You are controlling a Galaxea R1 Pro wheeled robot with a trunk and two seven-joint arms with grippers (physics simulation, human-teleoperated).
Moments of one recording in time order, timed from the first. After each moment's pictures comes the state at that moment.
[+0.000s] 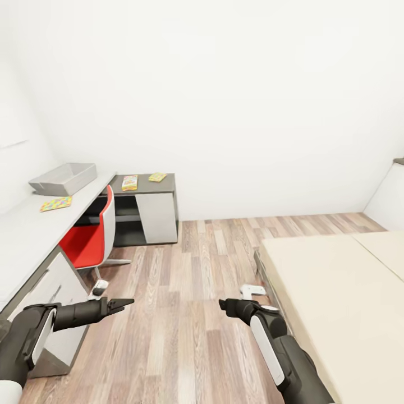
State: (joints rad) left arm -0.48 0.27 0.29 -1.02 0.00 0.96 -1.23; right arm -0.38 0.12 0.17 -1.27 -0.28 0.72 -0.16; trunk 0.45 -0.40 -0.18
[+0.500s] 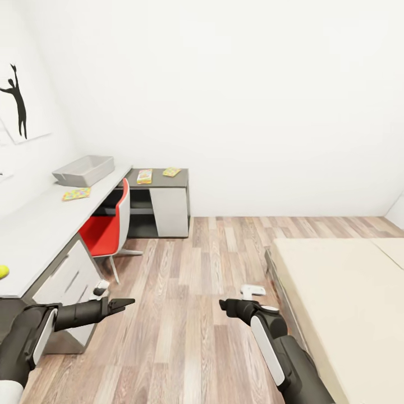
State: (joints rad) left arm -0.48 0.26 0.29 -1.02 0.00 0.96 -1.23; right arm -0.38 0.11 0.17 -1.27 -0.28 0.72 -0.16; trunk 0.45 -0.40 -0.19
